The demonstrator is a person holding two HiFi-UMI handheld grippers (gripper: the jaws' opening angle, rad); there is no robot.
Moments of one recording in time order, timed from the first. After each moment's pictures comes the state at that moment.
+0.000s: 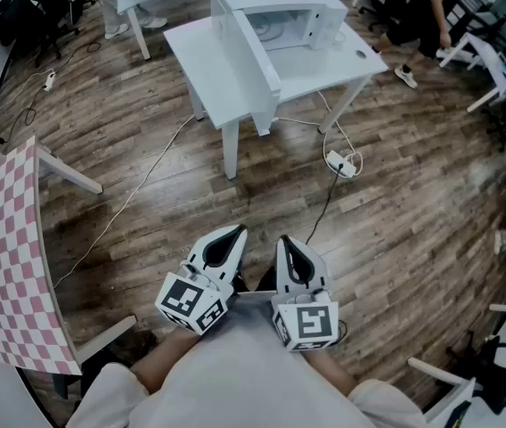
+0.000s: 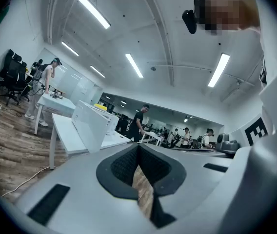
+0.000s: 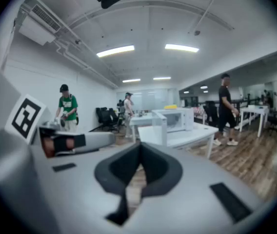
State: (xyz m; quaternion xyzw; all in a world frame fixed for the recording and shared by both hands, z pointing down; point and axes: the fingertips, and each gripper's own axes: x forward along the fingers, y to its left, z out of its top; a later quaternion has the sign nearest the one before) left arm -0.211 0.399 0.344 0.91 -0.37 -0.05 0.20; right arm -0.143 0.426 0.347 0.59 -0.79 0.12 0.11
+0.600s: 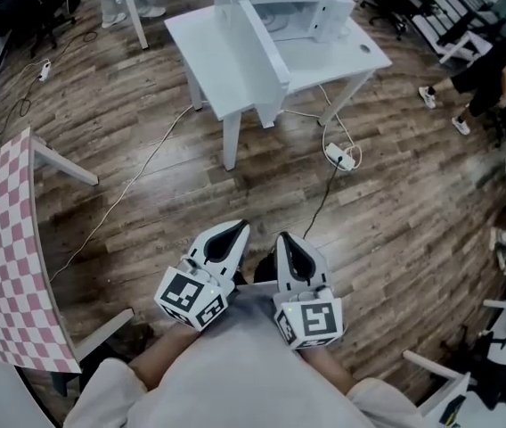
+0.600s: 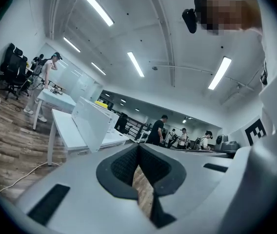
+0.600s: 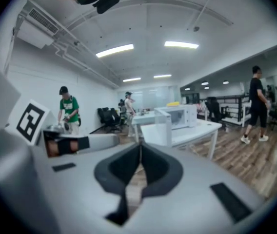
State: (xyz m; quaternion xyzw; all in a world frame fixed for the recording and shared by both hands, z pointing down) left arm -0.222 0.395 0.352 0.91 -0.36 -0.05 0.22; right arm -0.160 0.423 0.352 0.58 -0.80 0.13 0.09
